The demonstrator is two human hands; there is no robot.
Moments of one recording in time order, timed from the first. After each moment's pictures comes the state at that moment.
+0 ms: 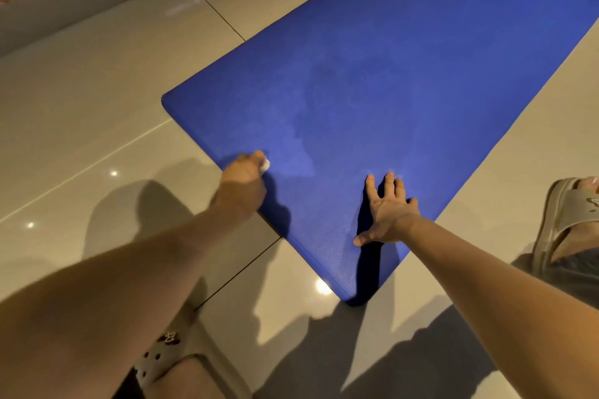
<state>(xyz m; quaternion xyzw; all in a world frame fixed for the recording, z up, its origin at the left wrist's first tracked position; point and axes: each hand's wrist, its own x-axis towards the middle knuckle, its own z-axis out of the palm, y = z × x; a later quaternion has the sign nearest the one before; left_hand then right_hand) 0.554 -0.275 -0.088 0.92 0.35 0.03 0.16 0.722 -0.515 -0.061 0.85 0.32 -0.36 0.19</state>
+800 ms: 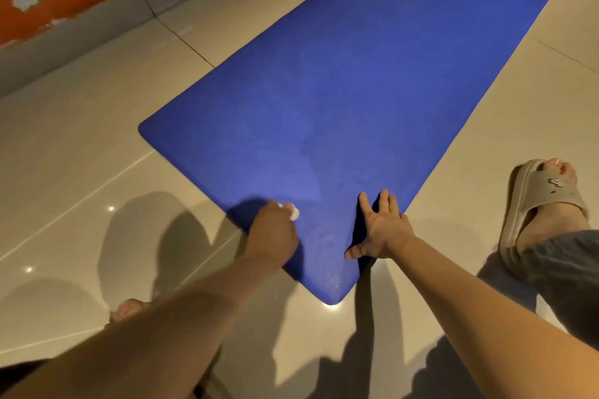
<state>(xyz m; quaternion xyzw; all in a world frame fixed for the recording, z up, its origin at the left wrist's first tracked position) 0.561 -0.404 -0.074 0.93 0.28 -0.02 0.23 0.718 -0.577 -0.062 0.89 0.29 -0.33 0.11</state>
